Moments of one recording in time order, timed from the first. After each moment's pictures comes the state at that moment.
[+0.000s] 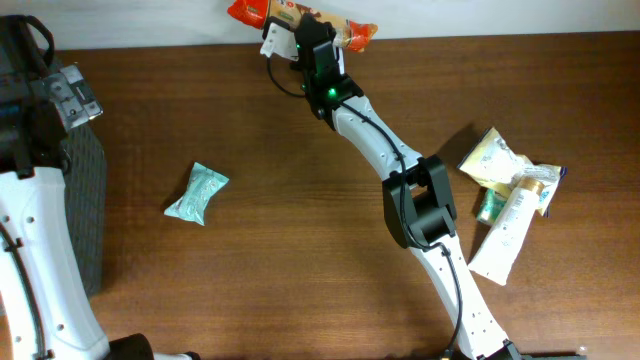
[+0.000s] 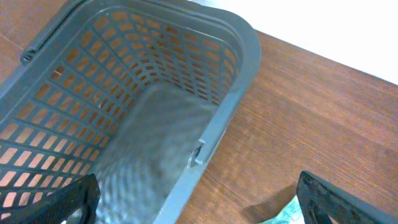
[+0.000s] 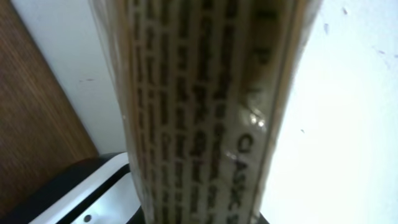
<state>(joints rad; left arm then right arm) 0.22 1.59 2.00 -1.21 -0.40 -0.18 0.47 2.72 2.45 0.03 0.33 -1.08</state>
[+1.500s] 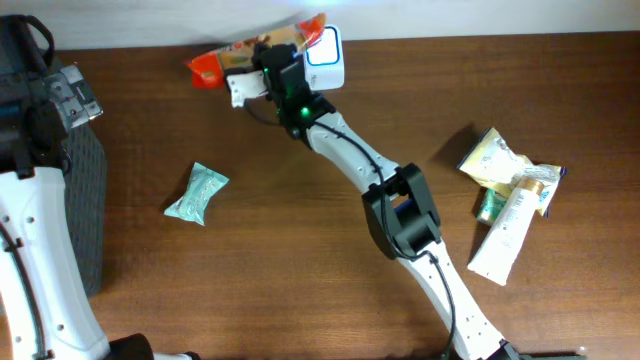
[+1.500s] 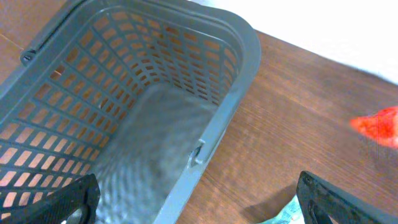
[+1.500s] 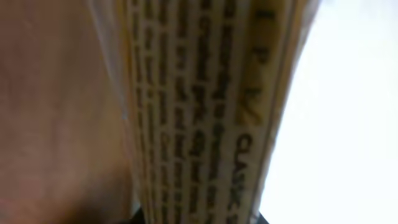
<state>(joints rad) 0.22 1.59 2.00 -1.21 -0.40 -0.18 0.58 2.73 2.42 0.00 0.16 -1.51</state>
